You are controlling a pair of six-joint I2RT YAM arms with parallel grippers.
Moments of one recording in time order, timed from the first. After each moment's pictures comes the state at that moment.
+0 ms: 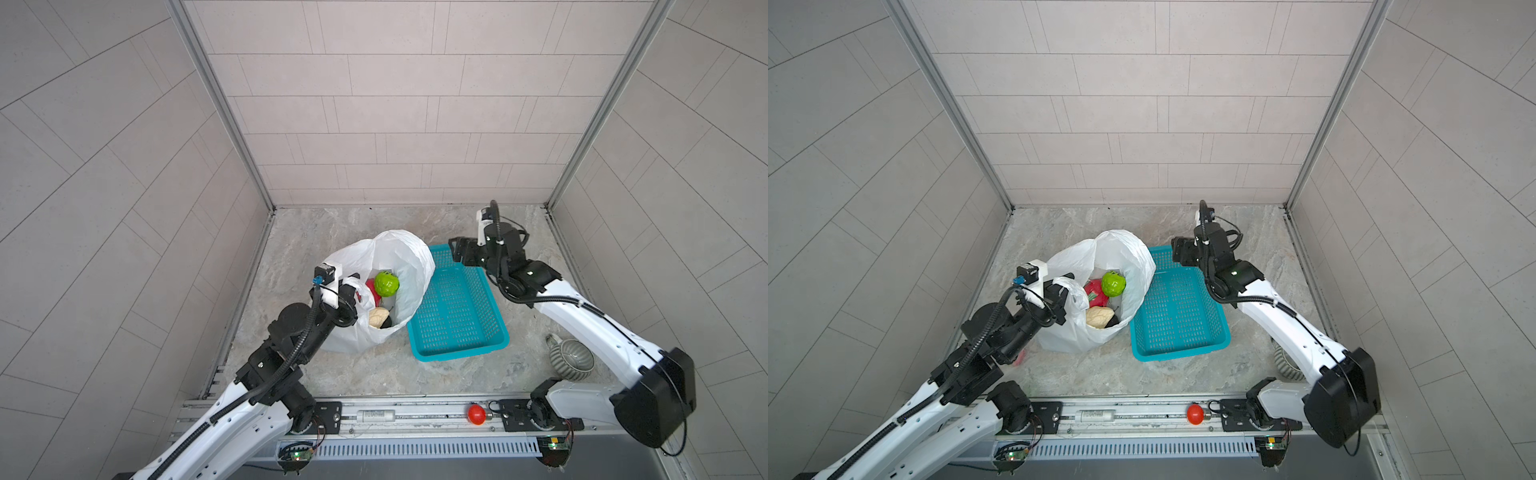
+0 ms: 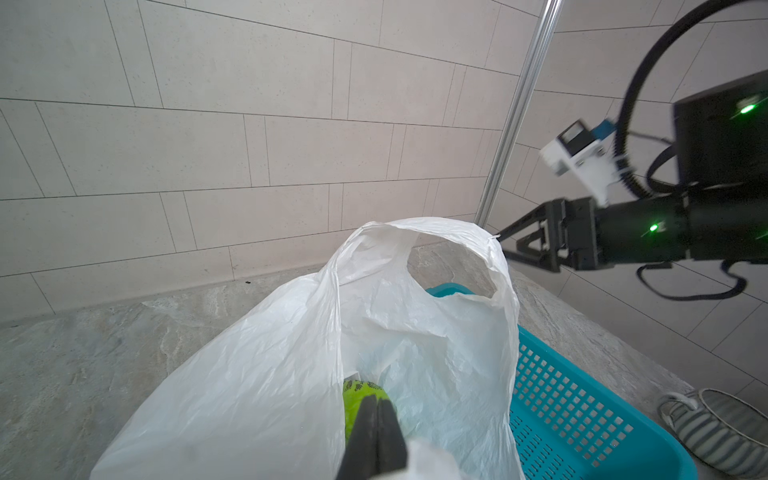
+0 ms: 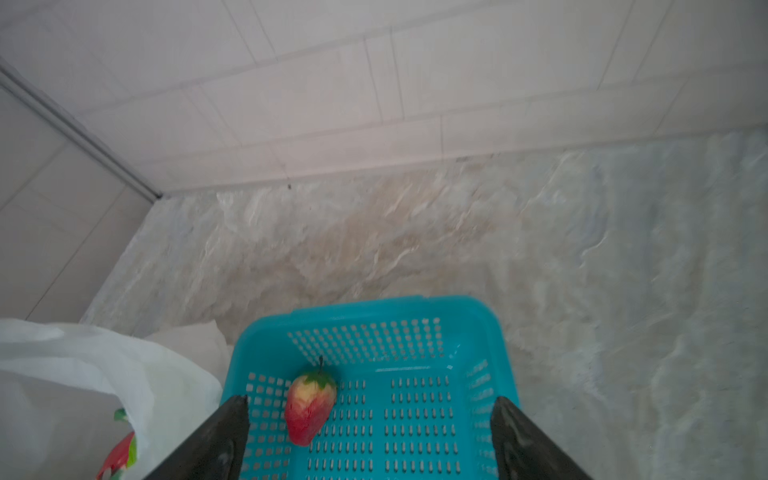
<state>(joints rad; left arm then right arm) -0.71 0.53 0.60 -0.15 -0.22 -0.13 0.47 1.33 1.08 -0.34 0.13 0.45</state>
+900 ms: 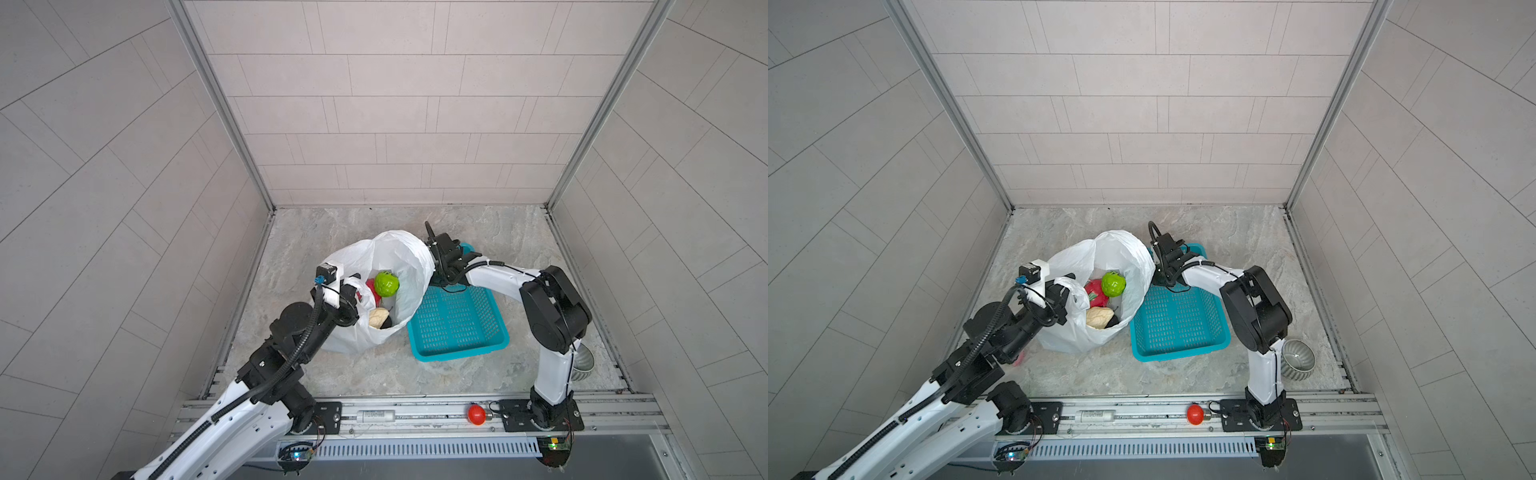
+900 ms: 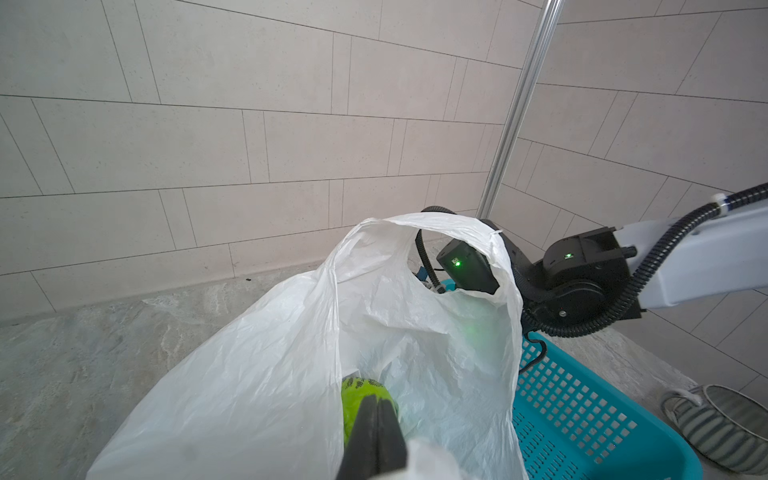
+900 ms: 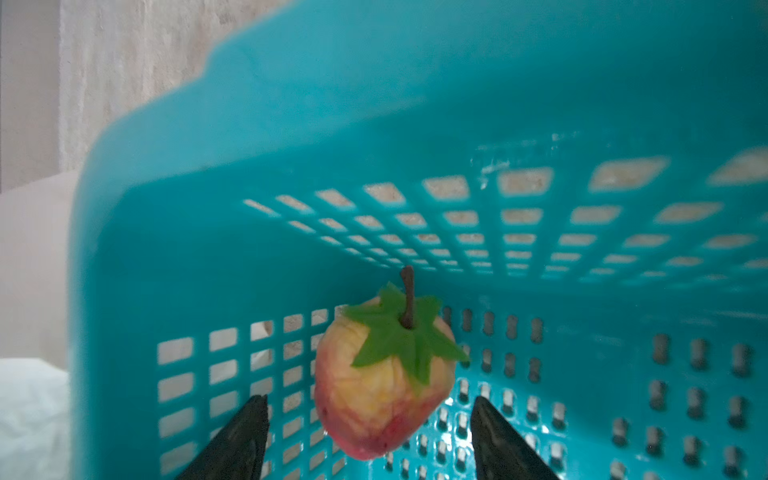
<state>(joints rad) -0.71 0.53 0.60 -0.15 -0.22 -0.12 0.53 1.92 1.29 -0.32 -0.22 0.58</state>
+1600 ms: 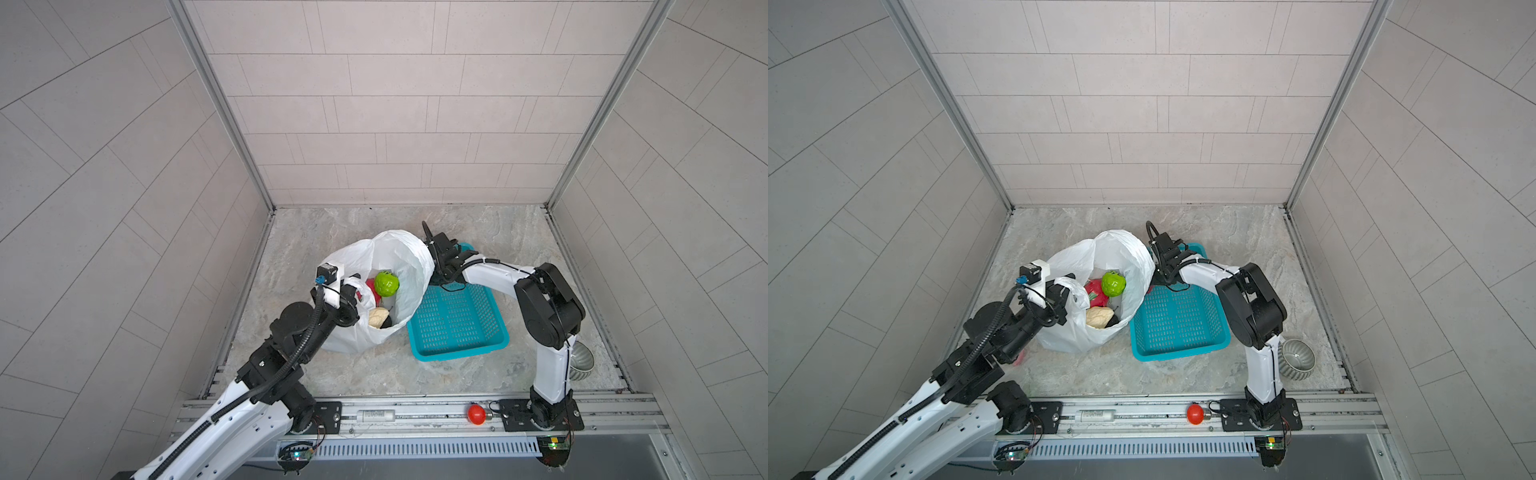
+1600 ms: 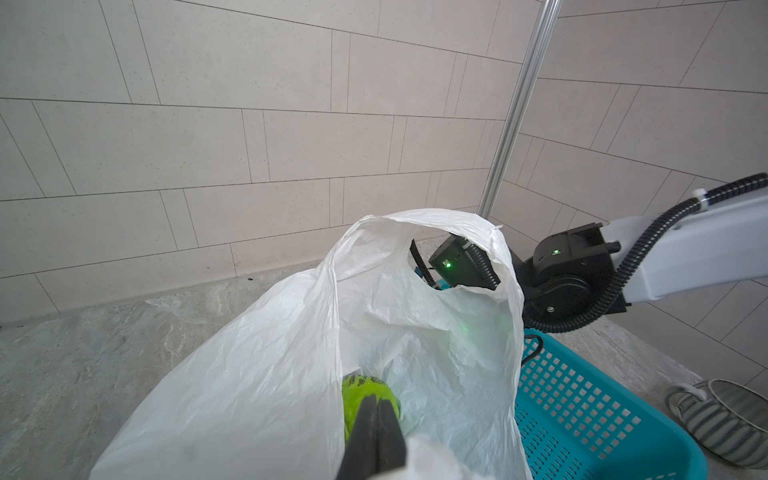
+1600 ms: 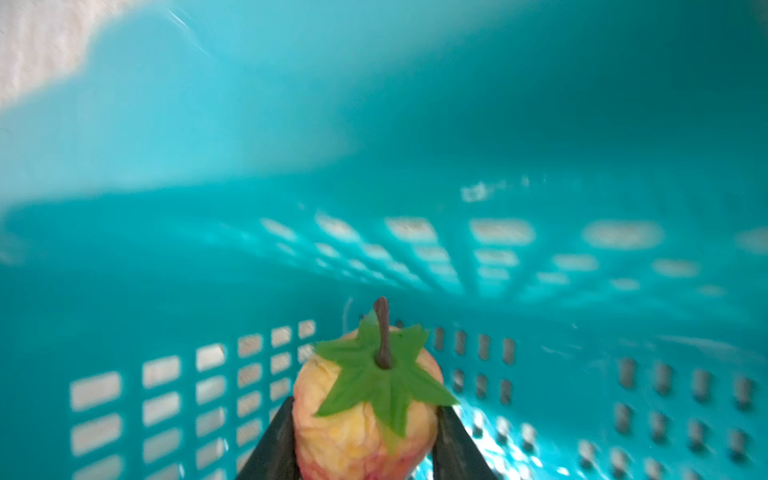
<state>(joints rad) -0.71 0.54 0.60 -0.15 -0.22 -0.11 0.53 1.92 1.28 -0.35 -0.17 0.53</state>
